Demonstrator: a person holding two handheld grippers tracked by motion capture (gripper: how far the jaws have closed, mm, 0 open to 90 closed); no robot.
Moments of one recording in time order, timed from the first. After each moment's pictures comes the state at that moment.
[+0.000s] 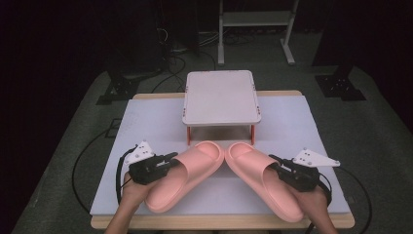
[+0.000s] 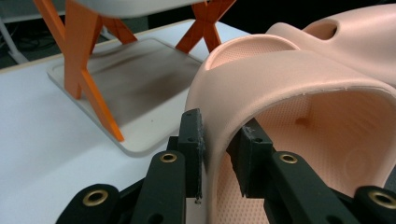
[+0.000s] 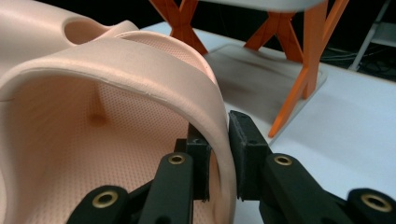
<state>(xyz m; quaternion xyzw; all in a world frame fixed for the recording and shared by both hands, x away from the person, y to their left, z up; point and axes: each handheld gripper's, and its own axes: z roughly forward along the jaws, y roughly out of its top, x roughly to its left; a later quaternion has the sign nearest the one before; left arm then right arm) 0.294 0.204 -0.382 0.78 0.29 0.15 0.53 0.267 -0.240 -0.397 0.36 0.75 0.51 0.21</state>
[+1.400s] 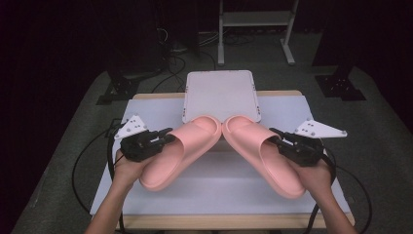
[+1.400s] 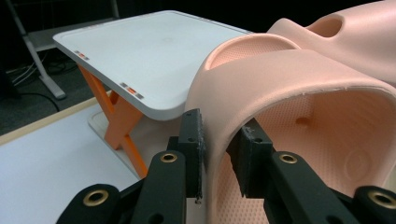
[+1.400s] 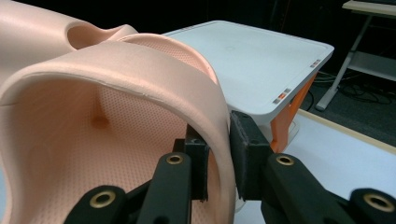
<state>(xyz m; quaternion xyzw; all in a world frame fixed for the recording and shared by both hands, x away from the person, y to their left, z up) 0.316 0.205 -0.315 0.77 0.29 0.19 0.53 0.291 -0.229 -0.320 0.35 0.74 0.52 0.25</state>
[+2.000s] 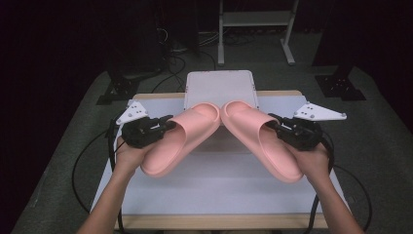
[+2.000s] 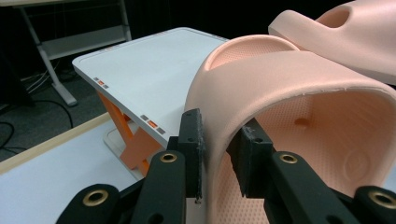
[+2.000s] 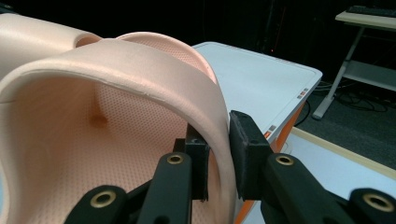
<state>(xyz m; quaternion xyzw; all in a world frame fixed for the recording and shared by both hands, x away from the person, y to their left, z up) 0.339 0.200 -0.292 0.76 0.30 0.20 0.54 0.316 -0.225 -0.295 0.35 0.73 0.53 0.25</state>
